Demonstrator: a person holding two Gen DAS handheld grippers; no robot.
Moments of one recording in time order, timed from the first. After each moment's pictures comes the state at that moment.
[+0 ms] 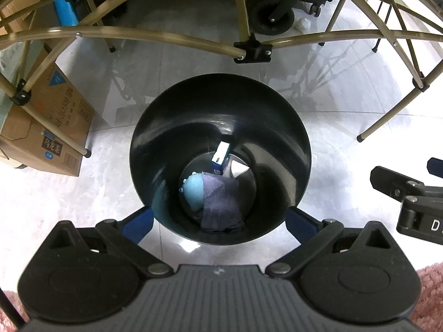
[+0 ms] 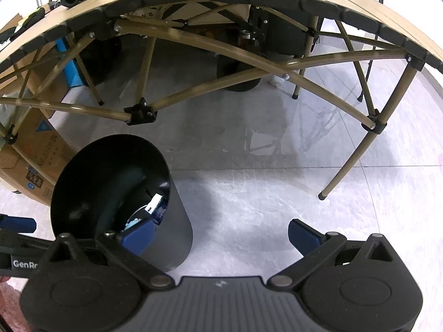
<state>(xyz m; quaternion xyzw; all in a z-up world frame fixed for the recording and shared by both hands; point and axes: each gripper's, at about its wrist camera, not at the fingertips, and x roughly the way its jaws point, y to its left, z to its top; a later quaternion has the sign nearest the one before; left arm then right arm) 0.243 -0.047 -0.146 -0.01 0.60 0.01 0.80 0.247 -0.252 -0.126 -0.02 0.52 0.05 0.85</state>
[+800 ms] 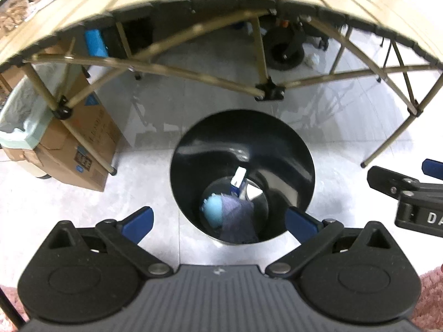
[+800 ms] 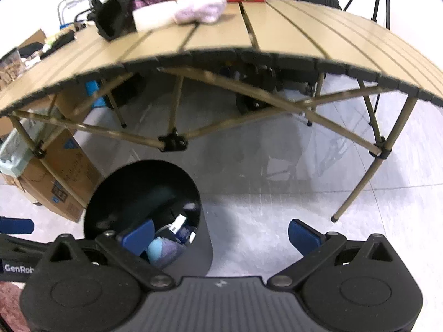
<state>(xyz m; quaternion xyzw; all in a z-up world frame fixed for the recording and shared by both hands) 0.208 -0.026 -0.091 -0.01 0.53 0.04 0.85 0.227 -0.241 -0.087 0.00 0.46 0.09 0.88</state>
